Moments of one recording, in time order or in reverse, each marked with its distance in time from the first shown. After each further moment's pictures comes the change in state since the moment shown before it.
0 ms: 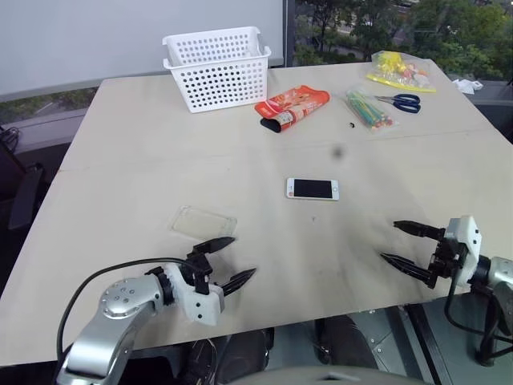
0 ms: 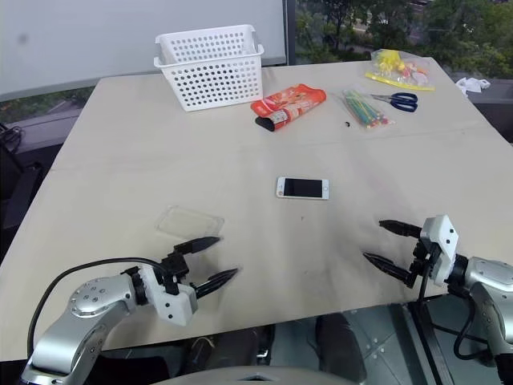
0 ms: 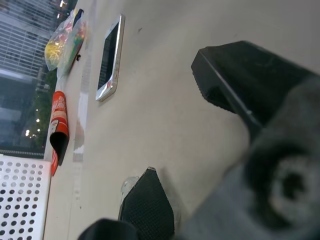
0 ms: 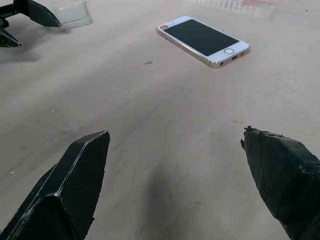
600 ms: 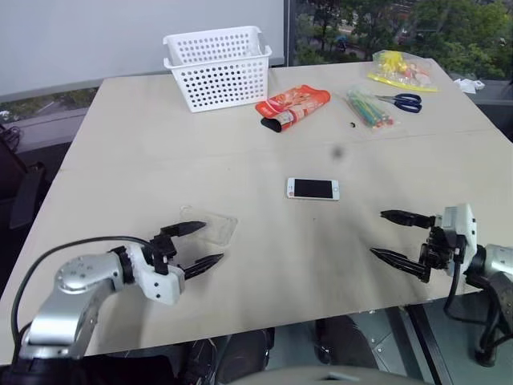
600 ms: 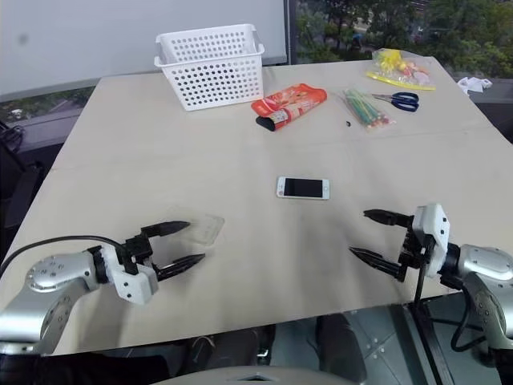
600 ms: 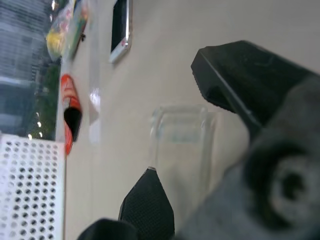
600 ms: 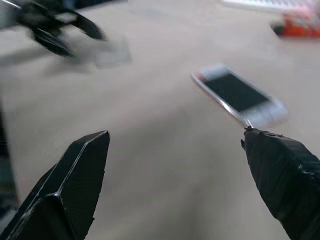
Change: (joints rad) left arm -0.203 0.188 0.124 0.361 -0.023 -0.138 -0.248; right arm -0.074 -0.019 0.045 -0.284 0.122 0.174 -0.032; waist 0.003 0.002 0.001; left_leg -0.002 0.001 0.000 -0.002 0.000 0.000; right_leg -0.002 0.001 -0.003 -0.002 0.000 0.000
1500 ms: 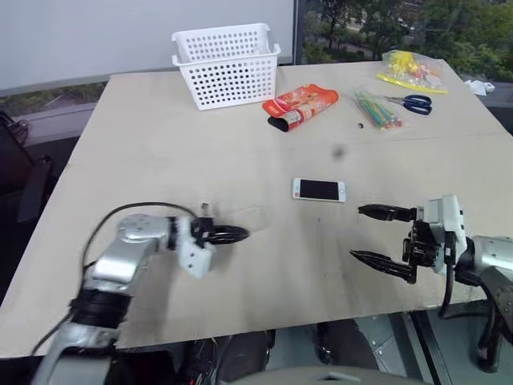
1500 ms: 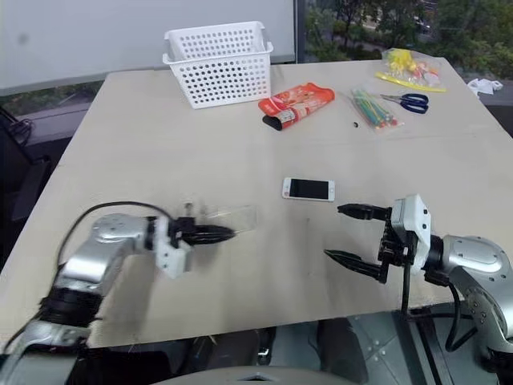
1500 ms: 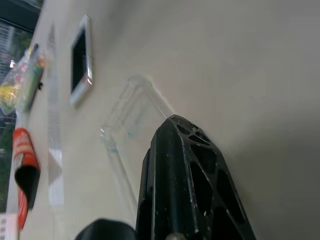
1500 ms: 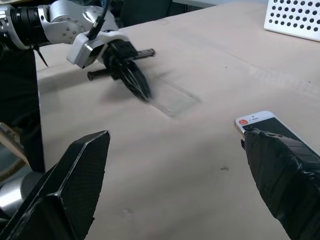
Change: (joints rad) left arm -0.397 -0.202 -0.344 0.103 0.082 0.165 -0.134; right arm -0.041 -0.019 0.009 -0.131 0.034 0.104 -0.070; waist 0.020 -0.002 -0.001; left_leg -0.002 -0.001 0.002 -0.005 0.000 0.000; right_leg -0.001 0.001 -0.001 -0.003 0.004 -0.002
